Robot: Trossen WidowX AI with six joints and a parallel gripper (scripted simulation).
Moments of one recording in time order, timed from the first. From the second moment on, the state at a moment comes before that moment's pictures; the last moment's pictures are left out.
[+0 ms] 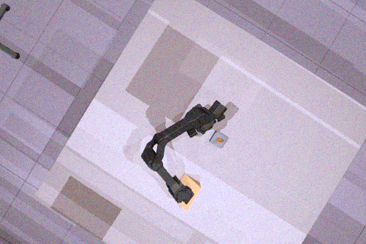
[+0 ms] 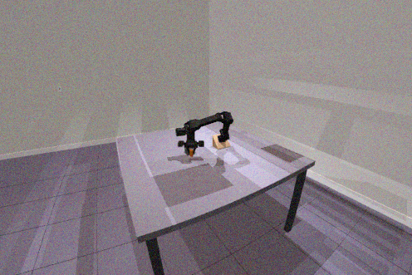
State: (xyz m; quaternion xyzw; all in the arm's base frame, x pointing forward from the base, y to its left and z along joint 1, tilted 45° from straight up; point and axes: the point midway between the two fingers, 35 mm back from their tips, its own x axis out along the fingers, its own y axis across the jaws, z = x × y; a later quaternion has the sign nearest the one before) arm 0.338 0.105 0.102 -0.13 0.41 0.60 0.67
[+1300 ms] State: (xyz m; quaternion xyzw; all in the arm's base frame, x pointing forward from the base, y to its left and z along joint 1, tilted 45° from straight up) arm 0.324 -0.014 0.092 -0.14 0.41 0.60 0.68
